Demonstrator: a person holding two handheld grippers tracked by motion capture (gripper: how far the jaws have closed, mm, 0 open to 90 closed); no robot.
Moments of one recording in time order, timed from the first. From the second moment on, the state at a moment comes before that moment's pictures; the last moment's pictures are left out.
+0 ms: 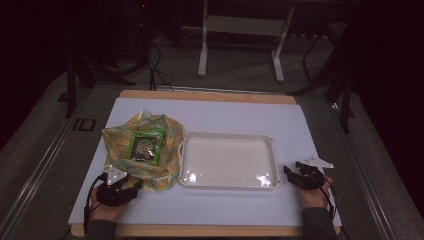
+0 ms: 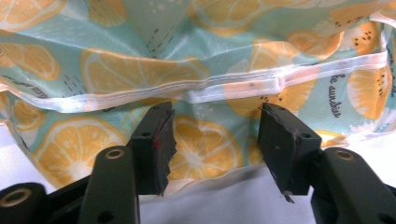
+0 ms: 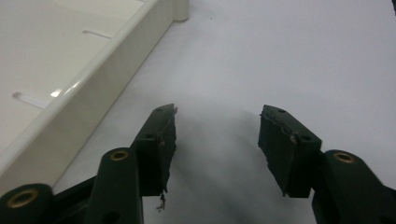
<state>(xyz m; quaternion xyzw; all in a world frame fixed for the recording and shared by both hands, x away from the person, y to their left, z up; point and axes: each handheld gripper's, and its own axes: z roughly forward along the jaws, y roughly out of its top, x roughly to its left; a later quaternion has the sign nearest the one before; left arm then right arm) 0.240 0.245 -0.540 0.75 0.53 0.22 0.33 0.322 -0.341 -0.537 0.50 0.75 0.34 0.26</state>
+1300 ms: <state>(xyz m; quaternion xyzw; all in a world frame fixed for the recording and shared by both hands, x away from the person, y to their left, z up) 0.241 0.252 -0.477 0.76 0.51 0.21 0.33 0.319 -0.345 -0.534 0.50 0.74 0.36 0.26</state>
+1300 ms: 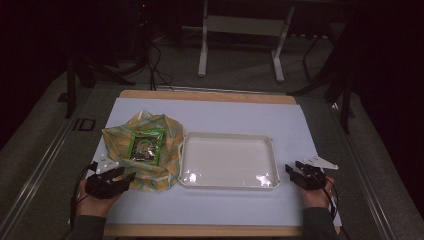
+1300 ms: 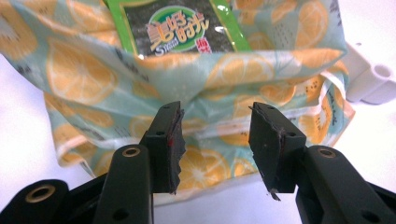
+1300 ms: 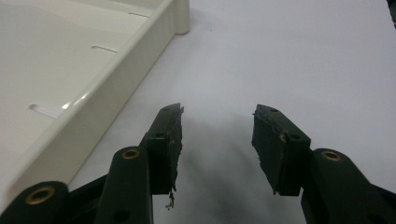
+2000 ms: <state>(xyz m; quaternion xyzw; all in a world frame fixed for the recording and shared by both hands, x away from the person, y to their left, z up) 0.271 0.255 -0.439 0.77 0.50 0.22 0.32 0.310 -0.339 -0.534 0.46 0.76 0.36 0.27</state>
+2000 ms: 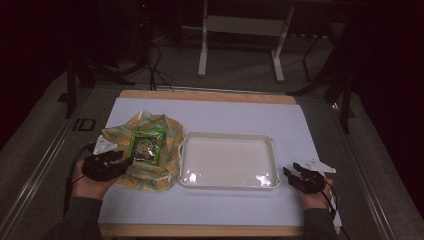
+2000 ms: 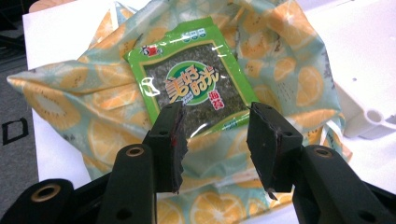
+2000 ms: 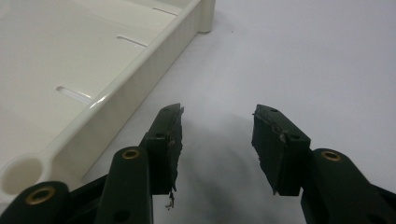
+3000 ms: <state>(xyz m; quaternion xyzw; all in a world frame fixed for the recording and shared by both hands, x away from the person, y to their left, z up) 0.339 0.257 -0.424 0.77 0.54 0.19 0.30 0.304 -0.339 -0.534 0.46 0.76 0.37 0.28</state>
